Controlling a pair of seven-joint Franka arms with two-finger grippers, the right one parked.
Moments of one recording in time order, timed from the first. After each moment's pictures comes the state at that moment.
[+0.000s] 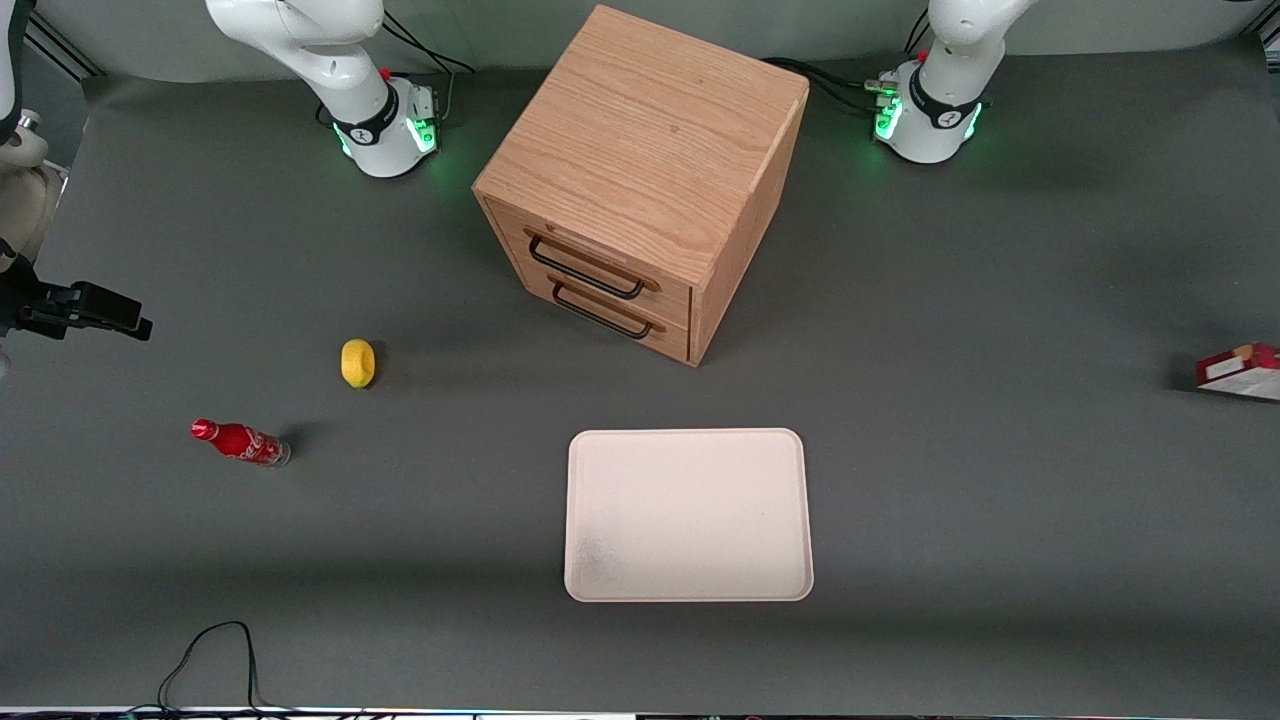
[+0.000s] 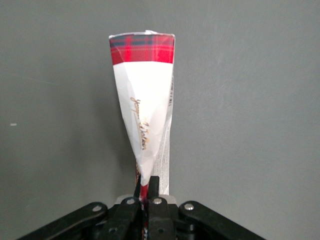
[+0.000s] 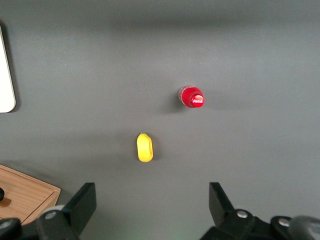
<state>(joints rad) 0.70 0.55 -0.01 -1.57 0.01 2.11 -0.77</state>
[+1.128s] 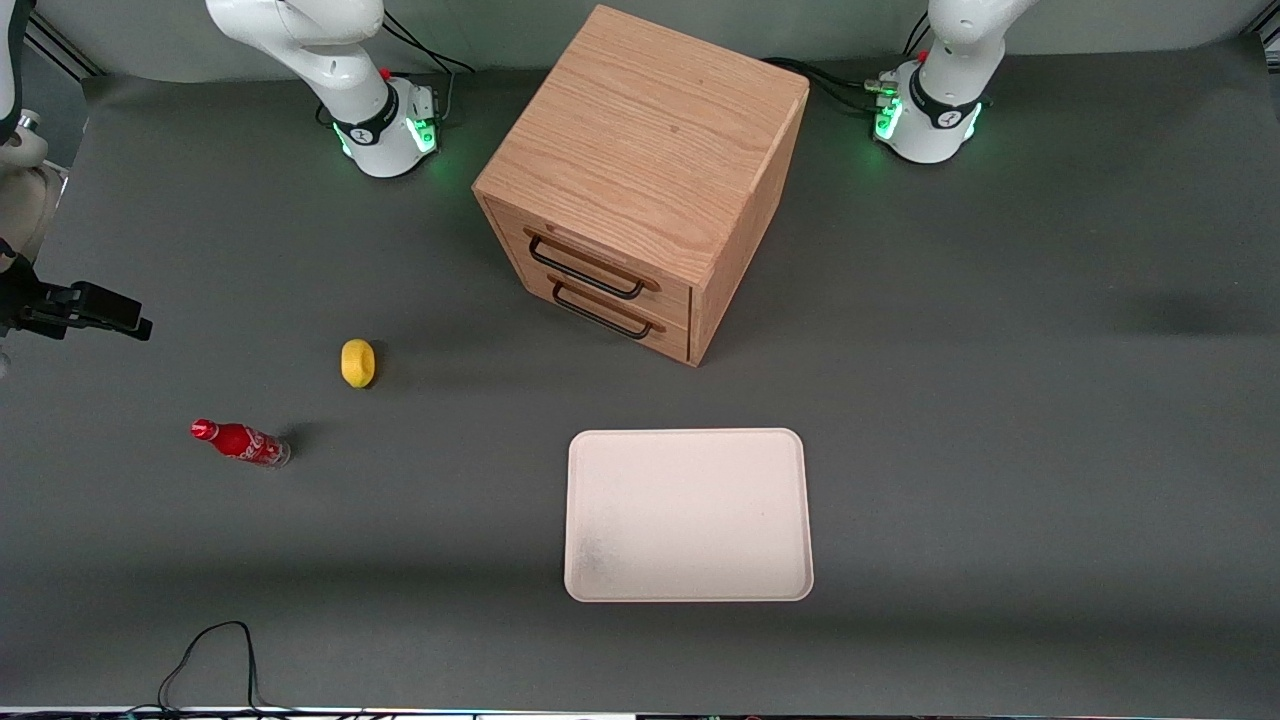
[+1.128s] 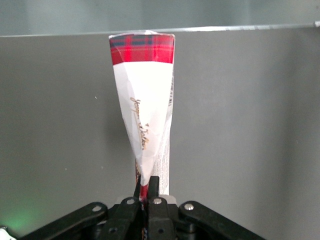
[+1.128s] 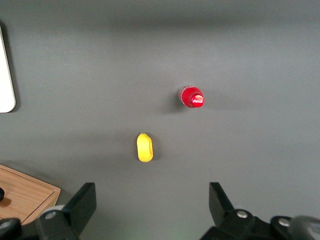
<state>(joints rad) 0.66 0.37 -0.03 -1.16 0.03 1.54 -0.89</state>
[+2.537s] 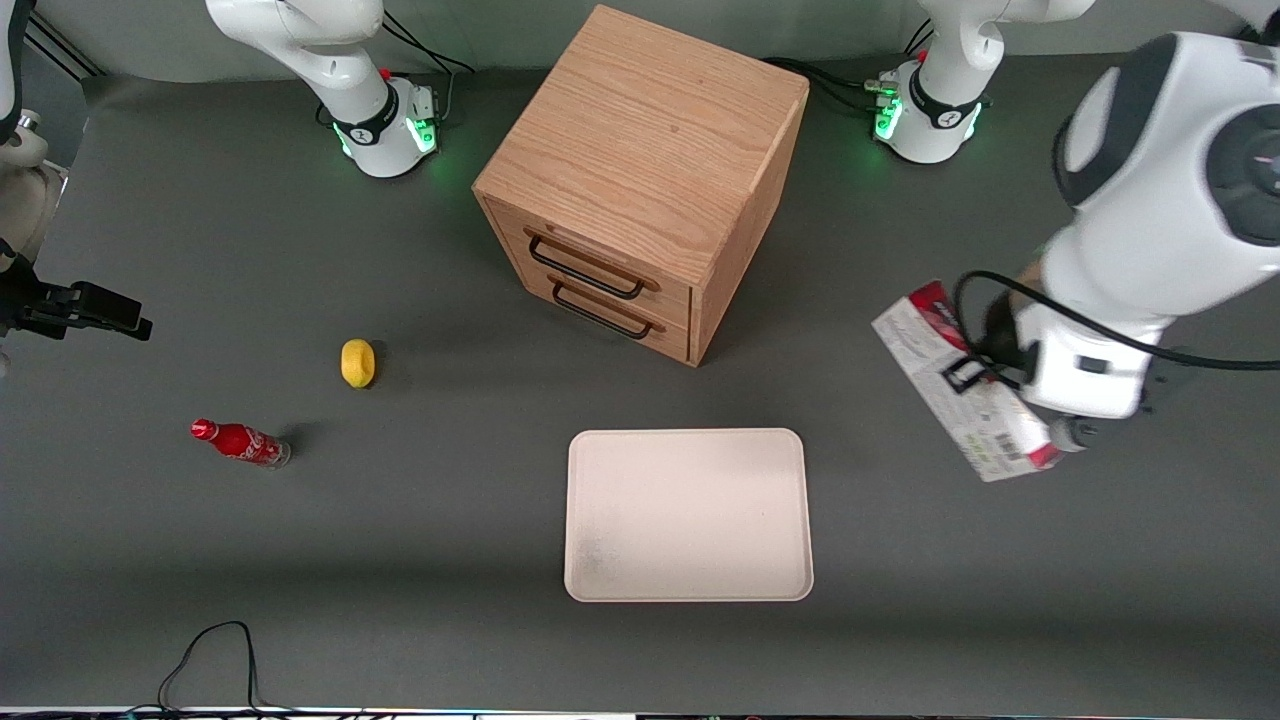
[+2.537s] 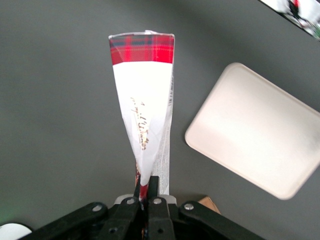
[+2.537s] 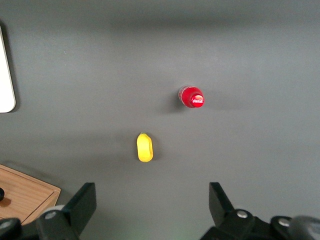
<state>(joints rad) -0.16 0.40 -0.23 -1.14 0.06 1.50 -0.89</state>
